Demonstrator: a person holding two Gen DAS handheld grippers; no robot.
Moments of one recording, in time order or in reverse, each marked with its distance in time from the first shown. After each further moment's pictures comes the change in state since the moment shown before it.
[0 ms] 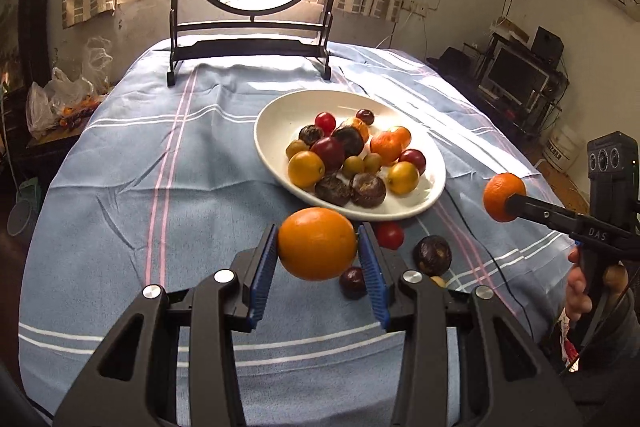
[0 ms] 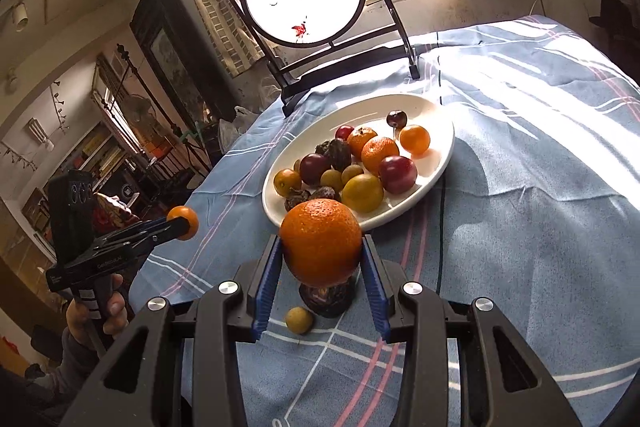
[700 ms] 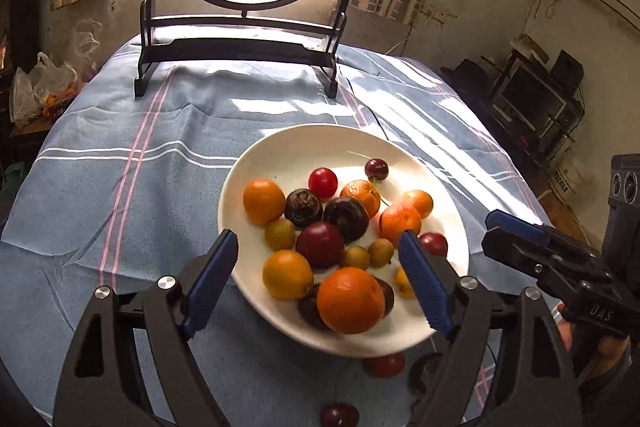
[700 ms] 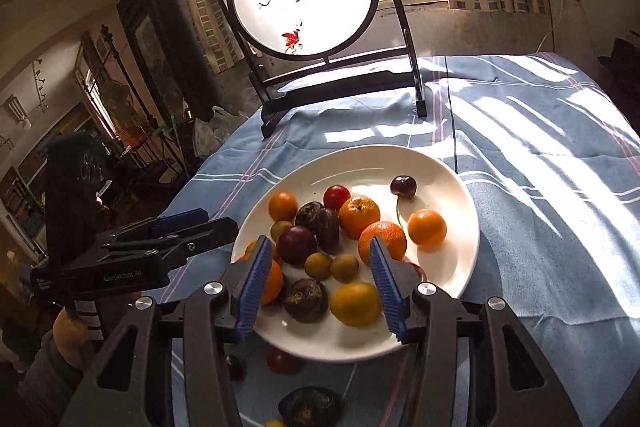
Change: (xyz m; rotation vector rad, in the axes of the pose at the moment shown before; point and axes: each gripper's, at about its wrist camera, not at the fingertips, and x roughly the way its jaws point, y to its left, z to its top) left arm 0.081 0.000 0.071 -0.067 0.041 -0.018; right arm 0.063 0.014 0.068 -0.088 0.020 -0.093
